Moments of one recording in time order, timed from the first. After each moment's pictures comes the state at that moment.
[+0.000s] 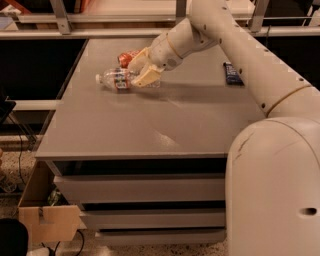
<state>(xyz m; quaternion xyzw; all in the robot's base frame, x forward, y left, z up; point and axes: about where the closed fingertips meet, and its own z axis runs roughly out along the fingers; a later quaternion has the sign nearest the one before) 0.703 0.063 0.867 -0.74 0.52 0.22 0.37</state>
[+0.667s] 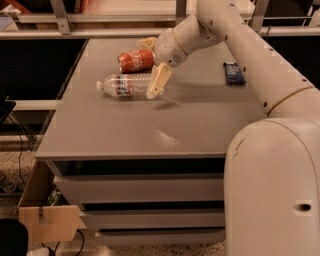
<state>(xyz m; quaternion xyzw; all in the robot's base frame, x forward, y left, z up) 0.706 0.050 0.878 -0.74 0.51 0.22 0.38</state>
